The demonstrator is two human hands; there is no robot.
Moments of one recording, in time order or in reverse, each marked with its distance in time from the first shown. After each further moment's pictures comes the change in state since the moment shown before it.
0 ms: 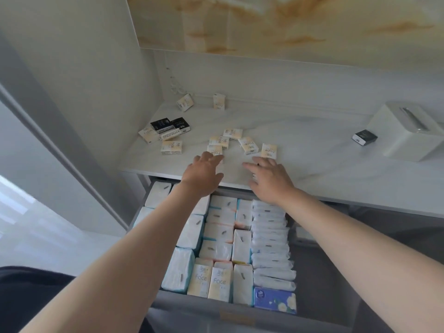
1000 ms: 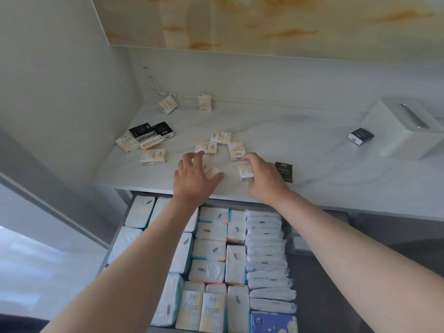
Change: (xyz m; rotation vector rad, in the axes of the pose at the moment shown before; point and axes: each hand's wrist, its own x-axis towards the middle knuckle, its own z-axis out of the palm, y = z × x) left_hand 0.036 0.005 0.027 -0.240 0.266 -0.148; right_hand 0.032 0.026 0.017 0.338 0.210 -0.007
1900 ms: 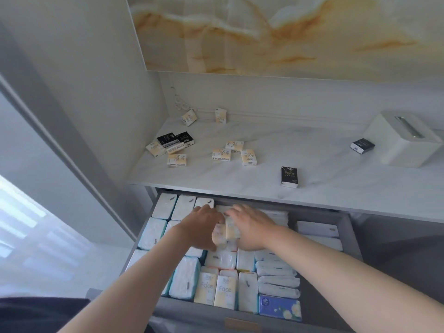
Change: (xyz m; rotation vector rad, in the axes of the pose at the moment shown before) left_hand -0.102 -0.033 -0.027 0.411 -0.582 0.414; right_hand -0.084 -0.078 0.025 -0.280 -0.557 -0.155
